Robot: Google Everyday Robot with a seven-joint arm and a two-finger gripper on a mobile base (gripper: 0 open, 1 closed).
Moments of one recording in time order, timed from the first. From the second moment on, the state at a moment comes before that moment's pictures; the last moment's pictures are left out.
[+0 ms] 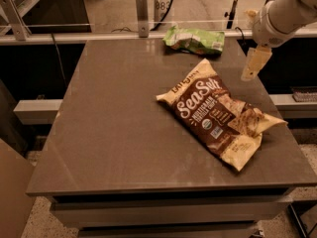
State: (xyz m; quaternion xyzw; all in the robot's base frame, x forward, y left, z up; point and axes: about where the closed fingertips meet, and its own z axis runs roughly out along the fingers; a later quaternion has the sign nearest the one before) arm 0.681 -0.257 0.908 -0.65 0.69 -0.13 0.28
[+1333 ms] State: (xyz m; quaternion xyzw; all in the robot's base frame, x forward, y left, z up) arm 0.722 -0.245 0.901 -0.60 0.68 -0.10 0.41
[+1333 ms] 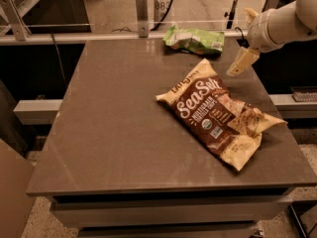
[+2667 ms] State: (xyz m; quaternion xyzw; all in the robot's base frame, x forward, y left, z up) arm 0.753 -0.226 0.889 -0.52 0.68 -0.02 0.51
